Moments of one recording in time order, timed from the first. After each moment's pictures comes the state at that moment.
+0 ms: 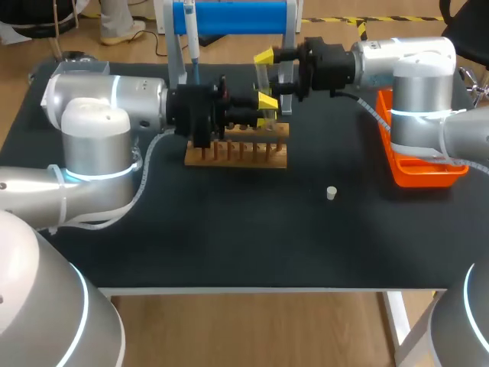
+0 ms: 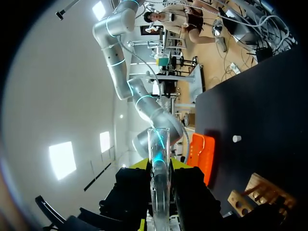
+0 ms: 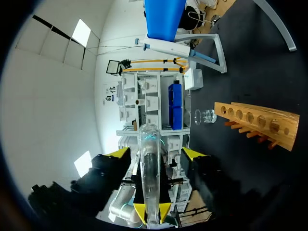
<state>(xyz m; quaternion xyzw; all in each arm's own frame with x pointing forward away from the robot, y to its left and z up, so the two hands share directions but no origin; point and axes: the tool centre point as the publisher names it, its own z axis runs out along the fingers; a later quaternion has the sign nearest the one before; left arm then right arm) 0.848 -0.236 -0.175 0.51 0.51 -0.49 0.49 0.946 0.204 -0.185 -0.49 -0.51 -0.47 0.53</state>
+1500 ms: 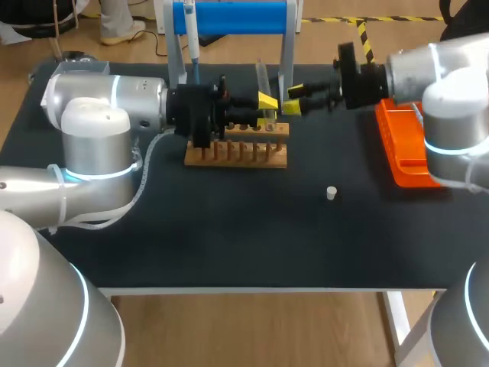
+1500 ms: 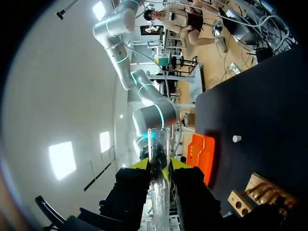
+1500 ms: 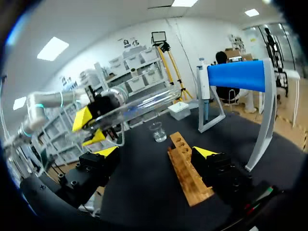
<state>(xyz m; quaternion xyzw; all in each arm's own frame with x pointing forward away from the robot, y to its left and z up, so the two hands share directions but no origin) 0.848 -0.236 -0.175 0.51 0.51 -0.49 0.49 0.919 0.138 -0.241 -0.18 -0.79 -0.58 0.08</state>
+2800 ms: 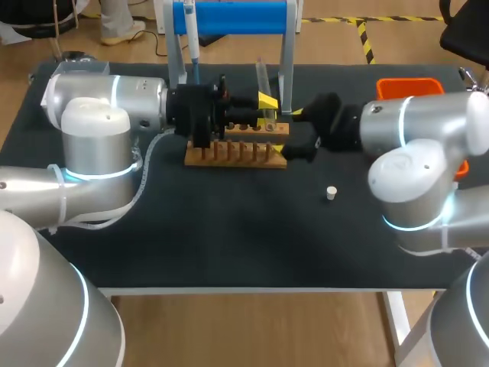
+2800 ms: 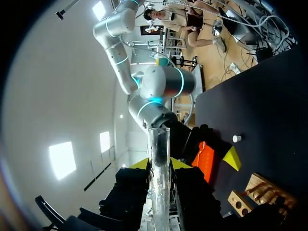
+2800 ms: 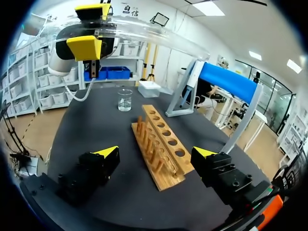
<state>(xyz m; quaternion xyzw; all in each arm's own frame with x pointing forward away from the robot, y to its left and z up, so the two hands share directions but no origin) 0.848 -0.236 -0.175 0.51 0.51 -0.49 0.49 0.905 0.139 -0.310 -0.16 -0.85 -0.47 -0.18</state>
